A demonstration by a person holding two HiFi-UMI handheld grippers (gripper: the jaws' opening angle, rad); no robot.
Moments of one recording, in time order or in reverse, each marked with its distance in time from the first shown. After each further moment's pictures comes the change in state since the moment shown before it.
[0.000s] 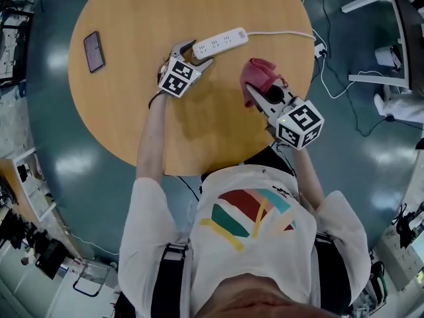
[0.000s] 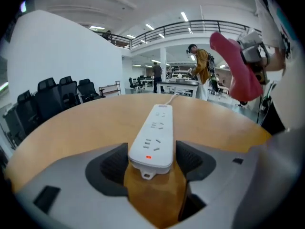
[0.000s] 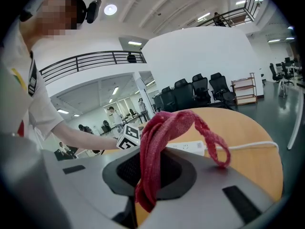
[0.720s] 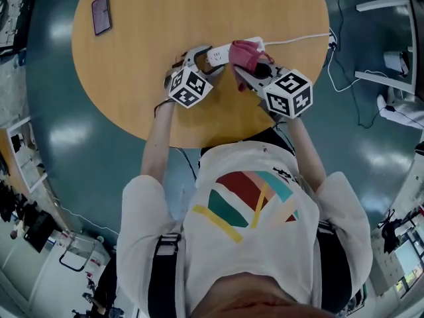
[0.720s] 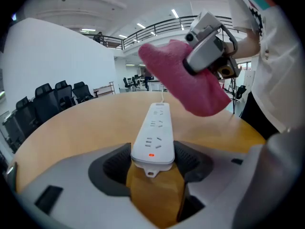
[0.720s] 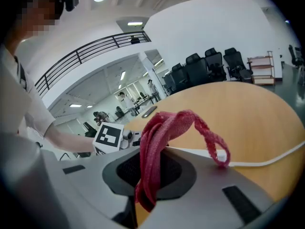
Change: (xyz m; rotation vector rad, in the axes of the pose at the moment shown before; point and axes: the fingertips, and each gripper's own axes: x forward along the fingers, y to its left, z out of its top) left arm -0.060 -0.103 -0.044 0.061 0.024 -0.035; right arm 0.051 0.046 -0.050 0.031 0.245 0.174
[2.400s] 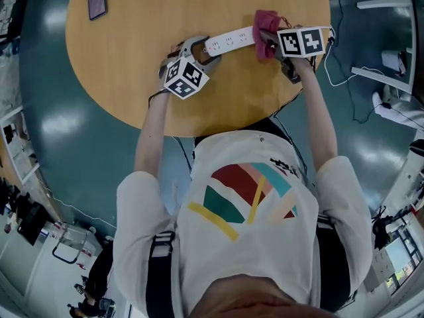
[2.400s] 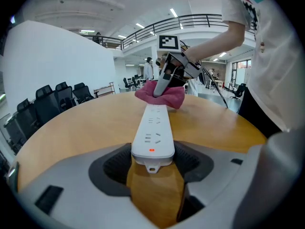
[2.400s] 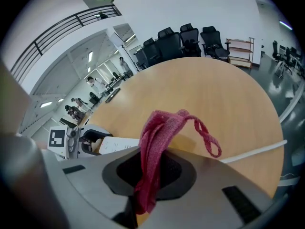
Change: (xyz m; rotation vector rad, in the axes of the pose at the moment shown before) left arm -0.001 -0.008 -0.003 0.022 0.006 0.014; right arm -0.011 -0.145 -0.021 0.184 0.297 -0.256
